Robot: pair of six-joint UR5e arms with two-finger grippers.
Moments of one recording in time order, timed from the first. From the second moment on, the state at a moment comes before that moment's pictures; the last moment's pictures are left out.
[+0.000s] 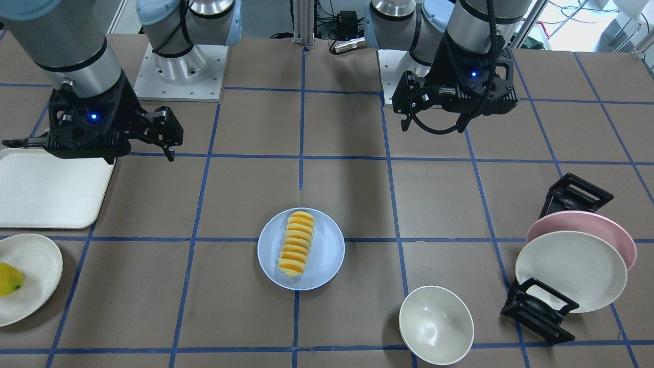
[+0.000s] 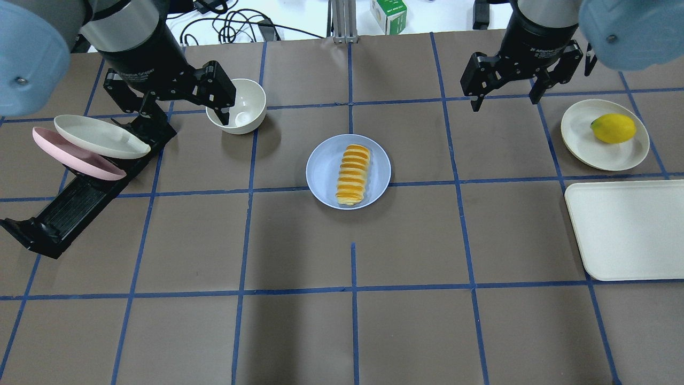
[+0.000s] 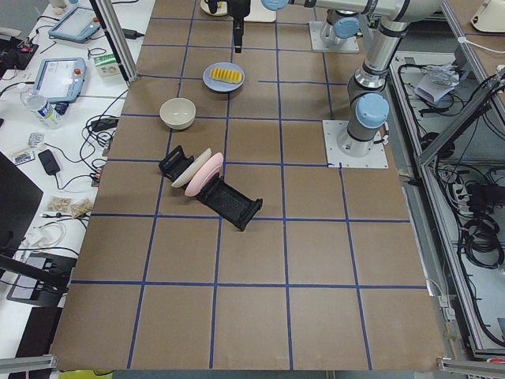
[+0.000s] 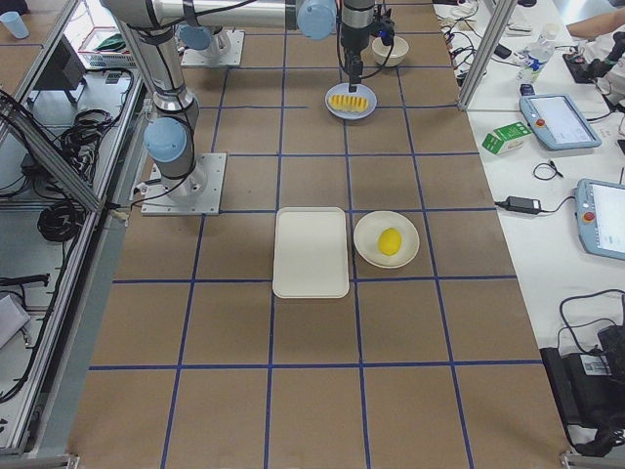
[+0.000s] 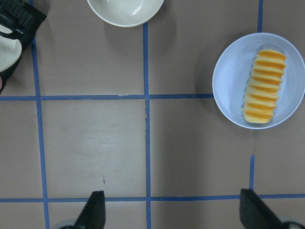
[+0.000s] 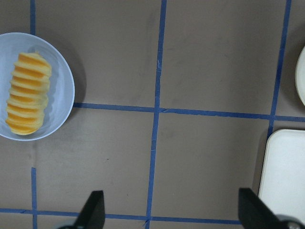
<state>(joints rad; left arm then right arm) -1.62 -1.59 -1.50 -1.60 1.56 -0.05 1.57 -1.47 1.50 -1.60 -1.59 -0.08</state>
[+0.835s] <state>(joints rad) -1.62 -1.58 -1.50 -1.60 1.57 -0.05 1.57 -1.47 1.50 -1.61 -1.59 -0.09</state>
